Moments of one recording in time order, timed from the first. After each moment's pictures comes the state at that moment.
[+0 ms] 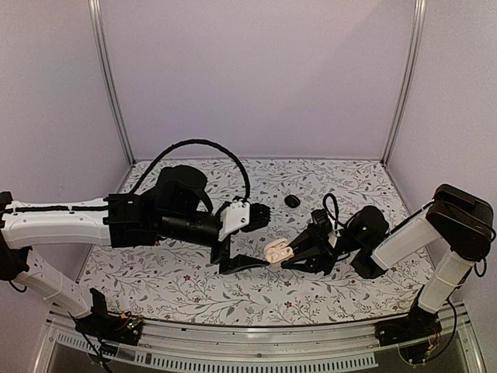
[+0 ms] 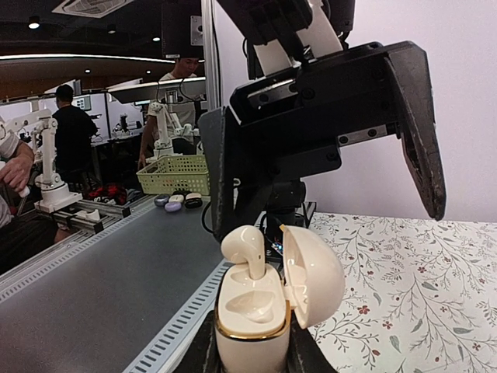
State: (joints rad) left arm -1.15 1.34 1.03 -0.14 0.25 0.41; right arm 0.84 1.69 0.48 1.53 -1.08 0.32
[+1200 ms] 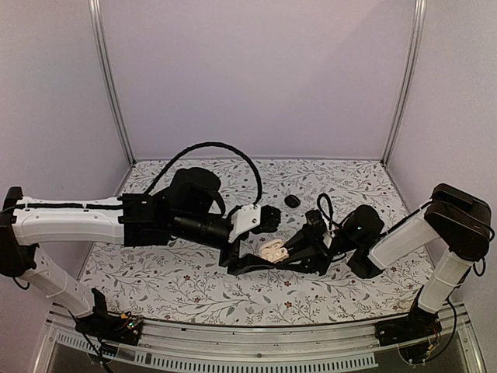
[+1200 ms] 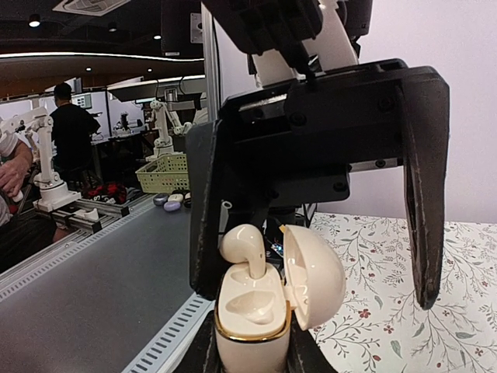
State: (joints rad) left arm -1.15 1.42 1.07 -0.13 0.31 0.37; right arm 0.87 1.71 0.52 1.49 -1.07 0.30
